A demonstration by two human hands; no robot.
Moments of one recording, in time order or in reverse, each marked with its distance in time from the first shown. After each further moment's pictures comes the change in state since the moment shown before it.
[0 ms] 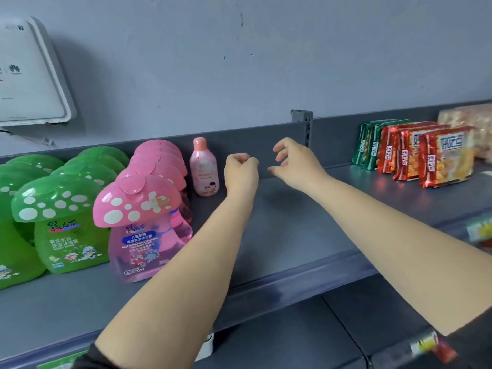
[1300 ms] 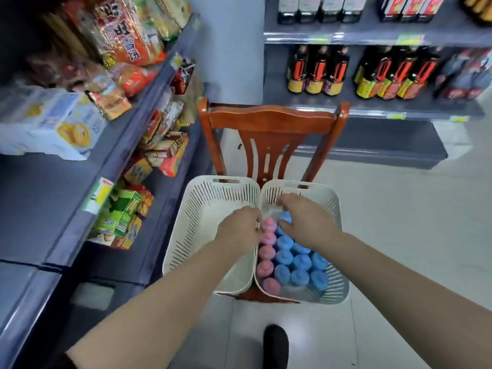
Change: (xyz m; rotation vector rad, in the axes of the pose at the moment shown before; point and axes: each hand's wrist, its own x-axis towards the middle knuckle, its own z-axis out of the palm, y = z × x) left_hand -0.537 -0.264 0.301 0.879 -1.757 0.545; right_hand -0.644 0.305 -0.175 -0.420 -0.027 1.140
